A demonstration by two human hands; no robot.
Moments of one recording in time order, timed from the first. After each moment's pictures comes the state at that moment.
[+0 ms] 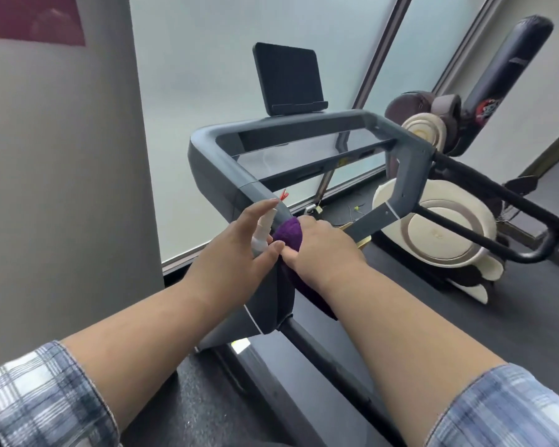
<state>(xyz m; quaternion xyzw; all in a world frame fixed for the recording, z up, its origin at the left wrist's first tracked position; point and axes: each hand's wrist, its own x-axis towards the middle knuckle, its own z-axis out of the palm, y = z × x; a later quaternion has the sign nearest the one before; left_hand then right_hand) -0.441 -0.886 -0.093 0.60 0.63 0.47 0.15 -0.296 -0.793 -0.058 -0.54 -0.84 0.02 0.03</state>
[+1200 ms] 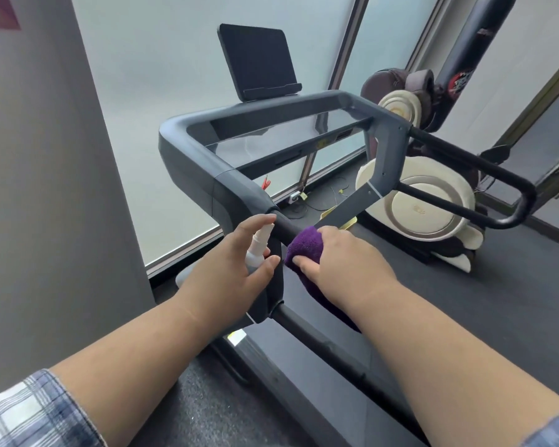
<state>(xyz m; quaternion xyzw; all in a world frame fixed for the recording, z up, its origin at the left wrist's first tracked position) -0.425 -0.898 -0.117 0.64 0.60 0.44 0.18 -0.234 -0.827 -0.064 -0.59 -0.81 0.00 0.05</state>
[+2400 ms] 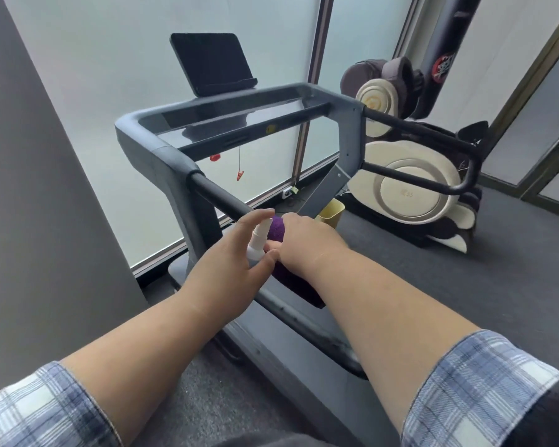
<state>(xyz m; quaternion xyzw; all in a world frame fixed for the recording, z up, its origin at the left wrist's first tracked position) -0.239 -0.975 -0.093 0.63 0.63 0.43 0.15 -0.108 -0.870 -0.063 -0.56 -0.82 0.09 0.03</state>
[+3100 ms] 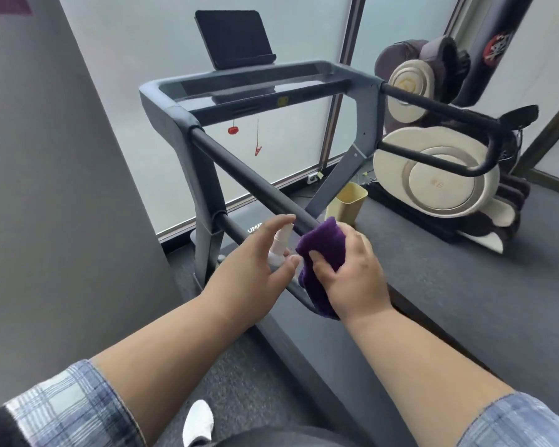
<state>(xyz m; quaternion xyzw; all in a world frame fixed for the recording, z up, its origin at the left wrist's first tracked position) -0.096 -1.059 -0.119 0.61 0.66 0.41 0.17 0.075 -0.974 -0.141 -0.49 -0.76 0.20 0.38</state>
